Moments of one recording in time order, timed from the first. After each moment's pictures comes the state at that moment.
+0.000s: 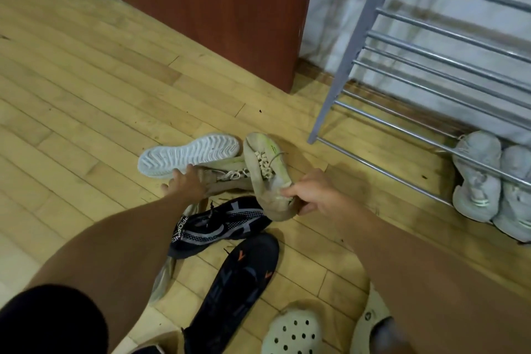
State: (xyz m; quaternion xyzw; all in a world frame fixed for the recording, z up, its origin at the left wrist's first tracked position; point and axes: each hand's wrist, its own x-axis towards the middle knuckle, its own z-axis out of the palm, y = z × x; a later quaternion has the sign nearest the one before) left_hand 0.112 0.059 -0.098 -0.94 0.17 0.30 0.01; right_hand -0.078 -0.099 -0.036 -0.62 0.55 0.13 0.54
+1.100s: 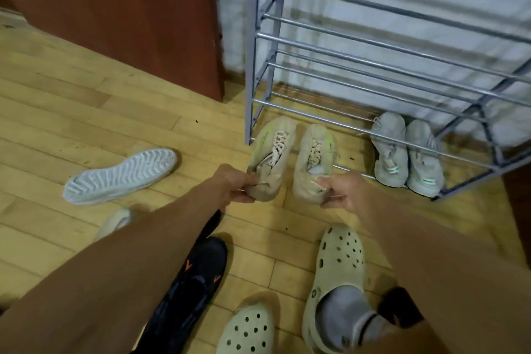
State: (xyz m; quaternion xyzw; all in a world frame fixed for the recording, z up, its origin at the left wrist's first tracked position) left_hand -0.044 -0.076 -0.044 -0.74 0.08 0.56 -0.37; right_hand -0.234 -0.176 -0.014 -0.43 0.68 -0.06 0.59
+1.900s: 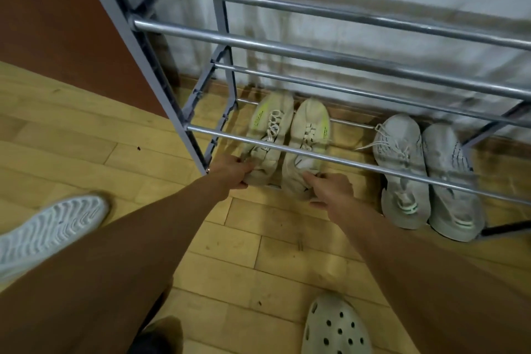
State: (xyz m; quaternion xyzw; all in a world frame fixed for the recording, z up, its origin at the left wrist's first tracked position) left_hand -0.034 -0.262 -0.128 -0.79 0.16 0.47 -0.35; right_hand -0.213 -0.322 -0.130 -0.46 0.71 -0.11 0.52
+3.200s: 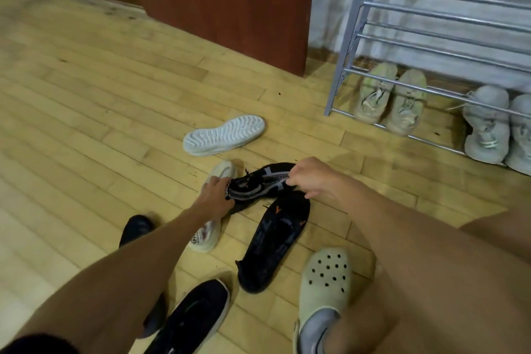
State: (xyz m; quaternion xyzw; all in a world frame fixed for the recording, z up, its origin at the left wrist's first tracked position) left_hand 0.043 0.176 -0.048 -0.88 0.33 0.35 -0.02; right_hand -0.106 0.004 0.003 -0.70 0.45 0.17 0.52
